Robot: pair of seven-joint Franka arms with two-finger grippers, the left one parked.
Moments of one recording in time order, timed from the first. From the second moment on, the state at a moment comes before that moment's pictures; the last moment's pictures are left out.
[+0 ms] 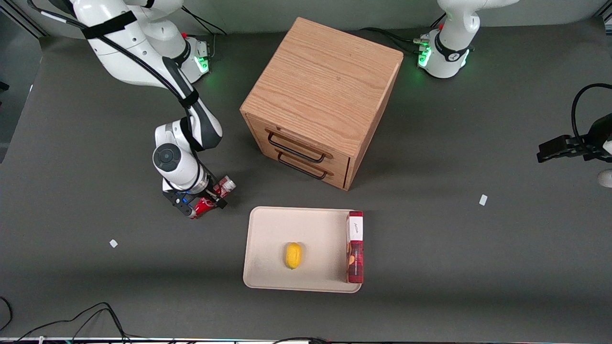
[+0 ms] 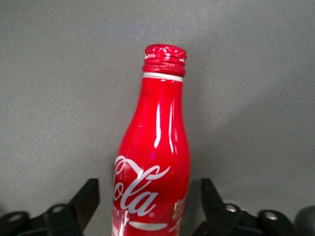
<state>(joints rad) 0.37 0.50 -0.06 -2.11 0.02 2.62 1.01</state>
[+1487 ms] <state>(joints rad) 0.35 0.38 -0.06 -1.50 0.01 1.88 0.61</state>
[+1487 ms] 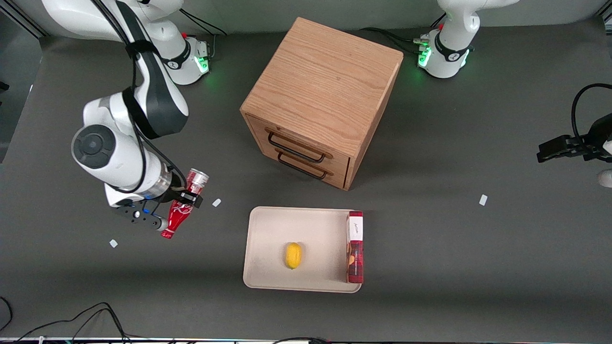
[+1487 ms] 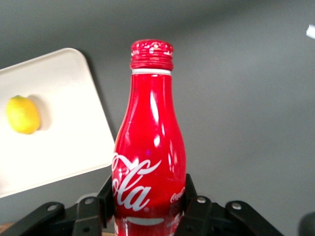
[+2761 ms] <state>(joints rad) 0.38 0.98 0.06 -1.08 -0.02 2.25 0.28</state>
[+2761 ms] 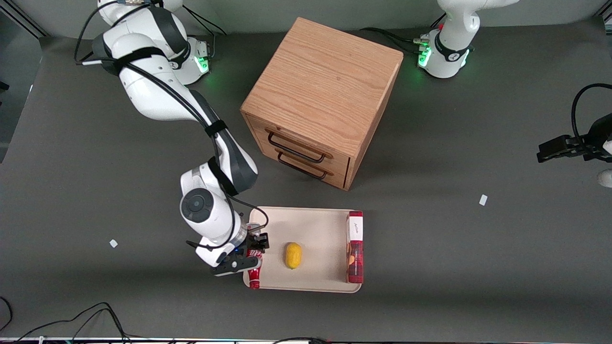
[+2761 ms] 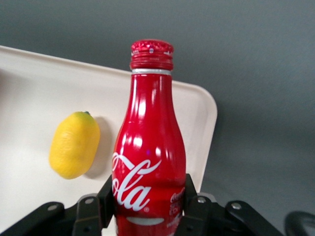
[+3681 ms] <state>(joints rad) 0.38 1.06 0.06 -1.10 -0.02 2.40 0.33</state>
